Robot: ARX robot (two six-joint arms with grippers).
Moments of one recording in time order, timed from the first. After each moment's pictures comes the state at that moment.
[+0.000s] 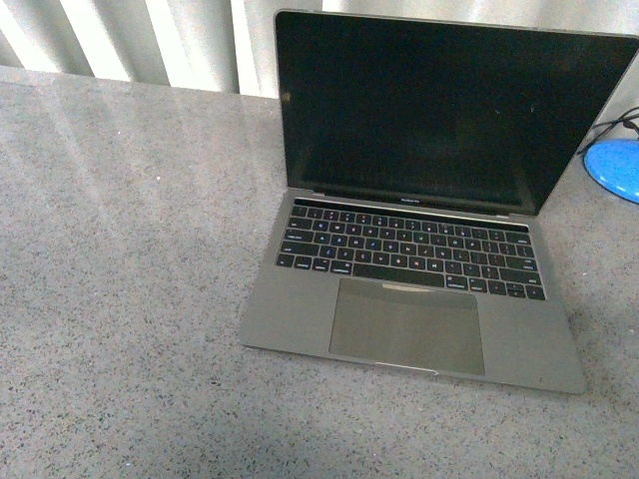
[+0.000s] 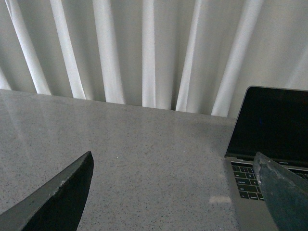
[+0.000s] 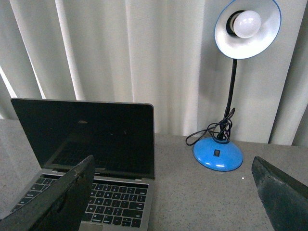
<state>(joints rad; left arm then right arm) 0.00 0.00 0.02 0.00 0.00 0.00 0.00 0.00 0.02 0.00 0.00 0.00</state>
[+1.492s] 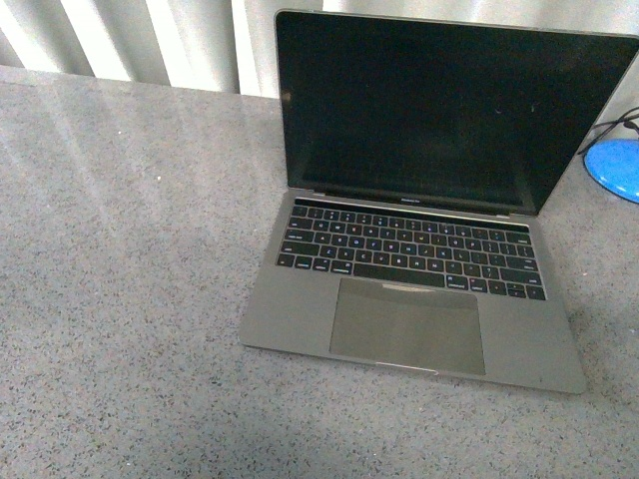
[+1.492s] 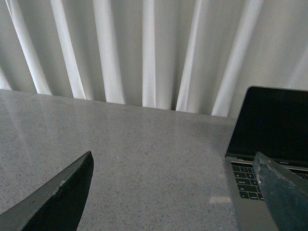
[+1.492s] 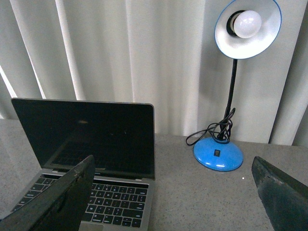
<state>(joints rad) 0.00 0.00 0.02 0.00 0.00 0.00 0.00 0.00 0.02 0.00 0.00 0.00</state>
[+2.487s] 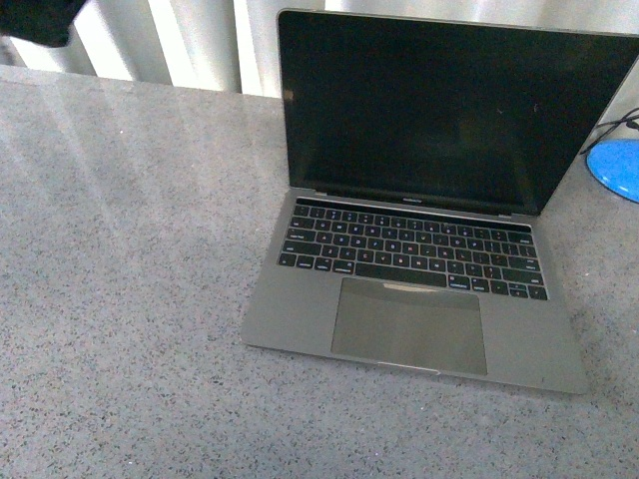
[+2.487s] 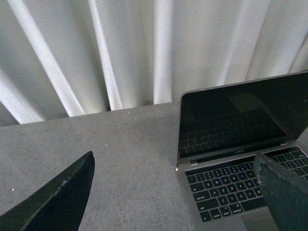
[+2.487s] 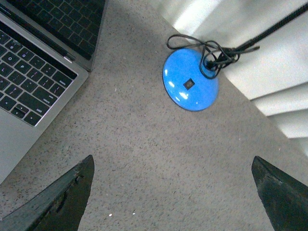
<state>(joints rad) -0.26 1.29 0.55 0.58 0.07 0.12 -0.24 1.37 0.86 -0.22 -0.16 -0.76</state>
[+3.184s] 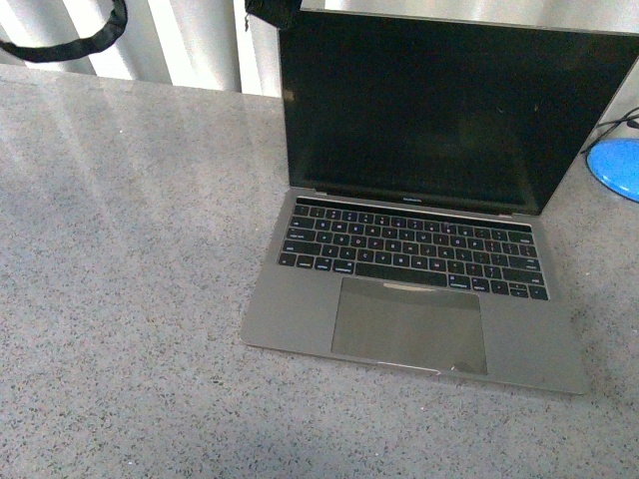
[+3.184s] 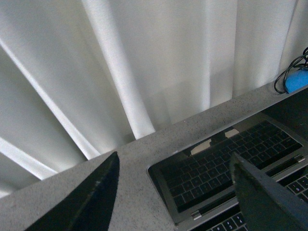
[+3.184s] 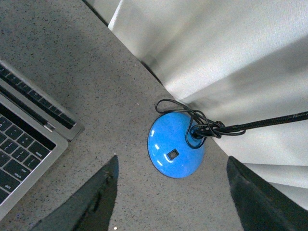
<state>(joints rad) -0.37 1.76 0.96 0.66 0.09 0.30 -0.10 1.71 1.27 -0.23 -0.11 -0.75</state>
